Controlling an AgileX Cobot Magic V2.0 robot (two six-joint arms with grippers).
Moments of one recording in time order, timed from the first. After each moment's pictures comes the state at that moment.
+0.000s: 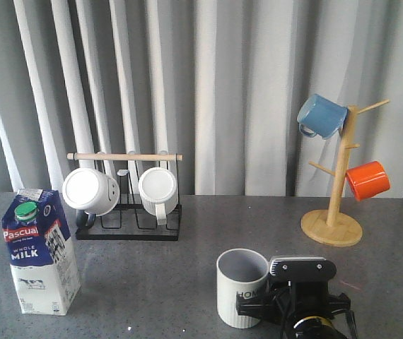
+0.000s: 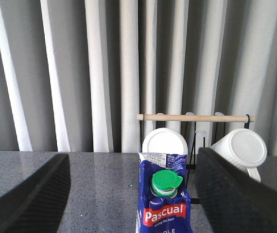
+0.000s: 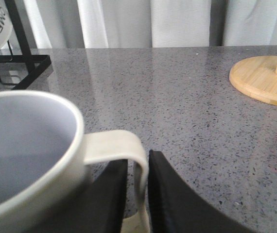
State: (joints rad) left arm 0.01 0.92 -0.73 -0.06 -0.10 0.02; right arm 0.49 1.90 -0.82 0.57 -0.84 -0.23
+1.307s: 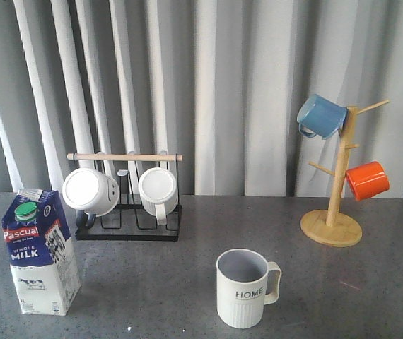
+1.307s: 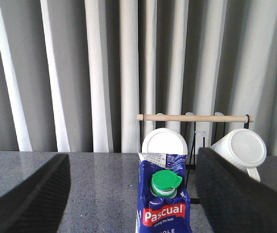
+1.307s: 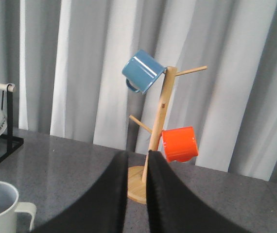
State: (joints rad) left arm 0.01 0.92 -0.73 -0.06 -0.10 0.02; right arm 0.05 0.75 -0.61 -0.07 -0.06 -0.05
